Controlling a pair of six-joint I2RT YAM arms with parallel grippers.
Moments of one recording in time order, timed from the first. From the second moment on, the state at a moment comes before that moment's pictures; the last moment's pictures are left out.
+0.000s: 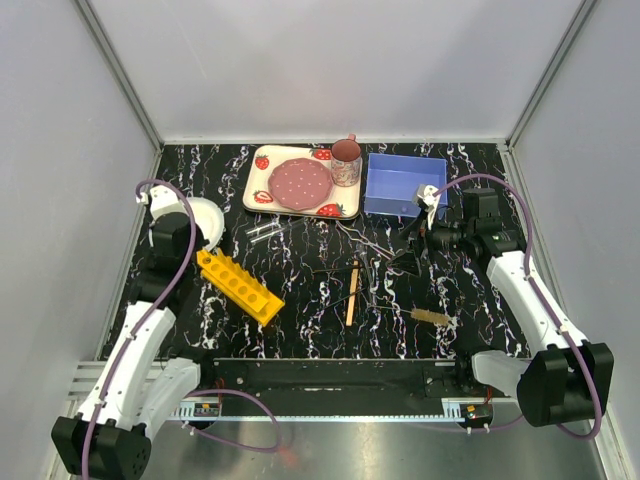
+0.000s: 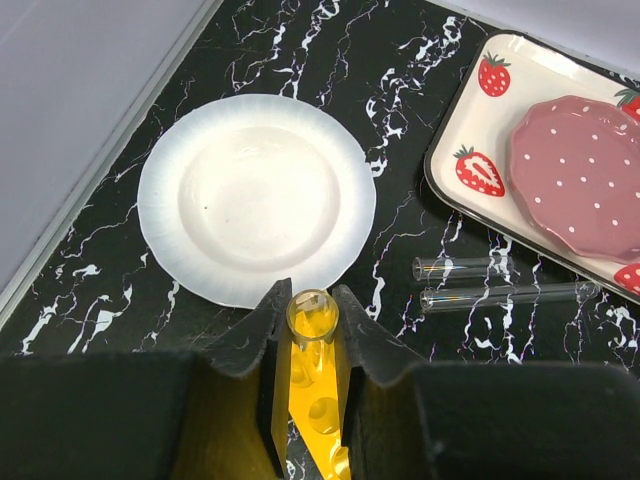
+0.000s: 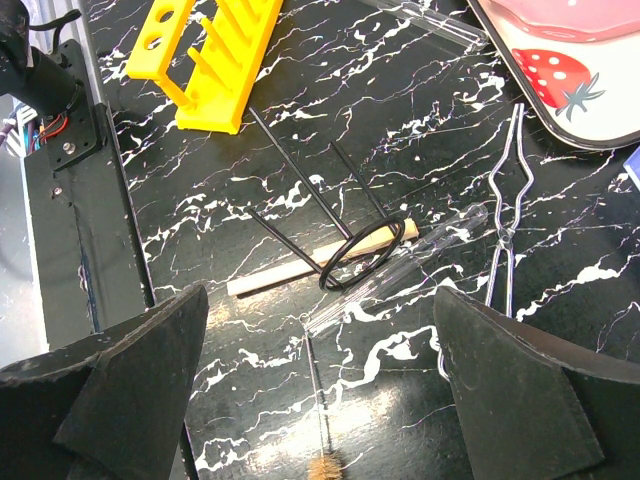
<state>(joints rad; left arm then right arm) -0.16 0.79 0.74 -0.35 -0.45 -0.31 0.12 1.14 0.89 -0.49 -1.00 -0.42</state>
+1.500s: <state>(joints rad) -0.19 0.86 0.54 -0.21 -0.51 -0.32 0.12 1.15 0.89 -0.50 -1.01 -0.44</state>
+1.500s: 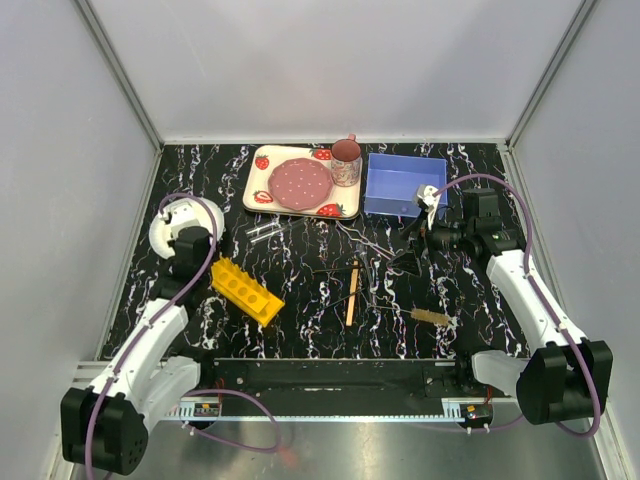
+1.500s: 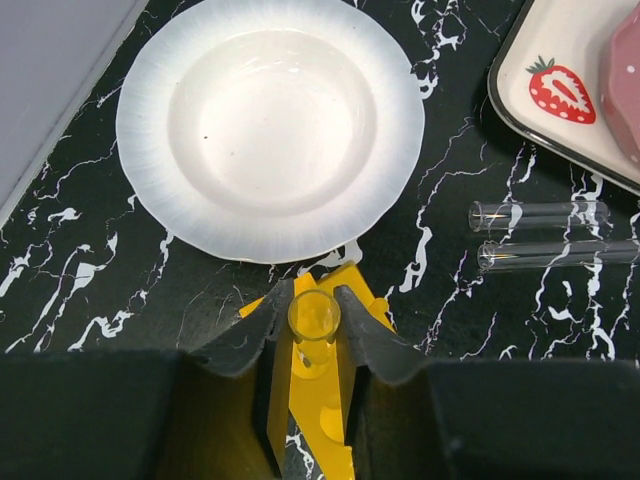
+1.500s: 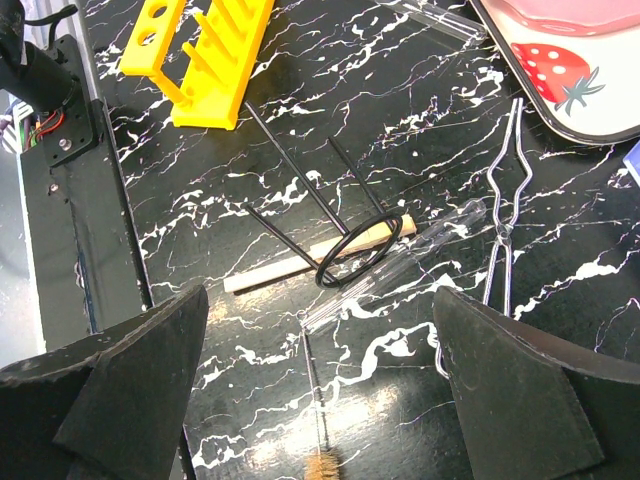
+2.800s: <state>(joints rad) -0.20 0.58 0.73 -0.48 -0.10 -0.28 0.19 1.37 1.08 -0.80 -0.93 -0.51</state>
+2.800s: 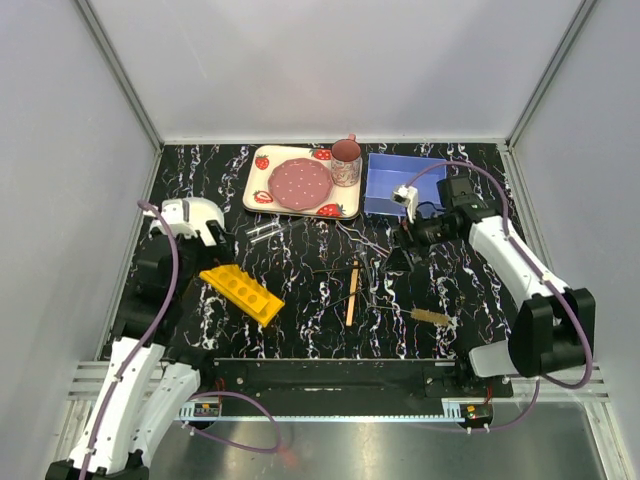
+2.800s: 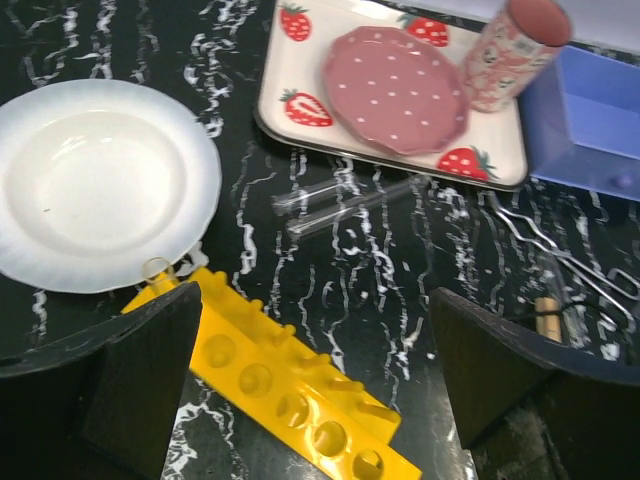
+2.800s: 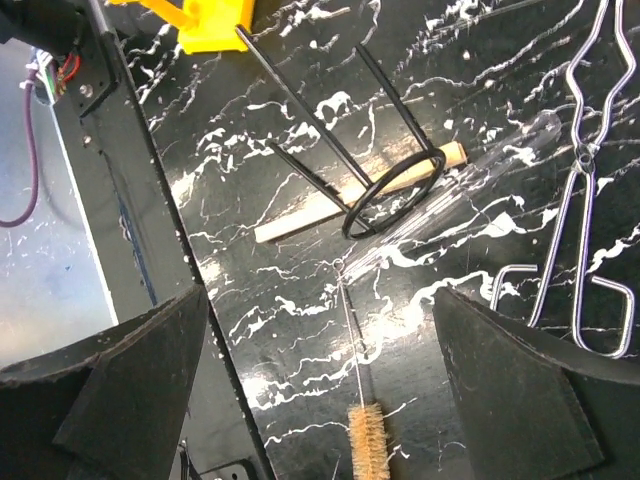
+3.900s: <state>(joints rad) -0.20 0.47 0.69 -0.45 0.23 -0.39 0.16 1.77 1.32 -1.14 -0.41 -1.69</state>
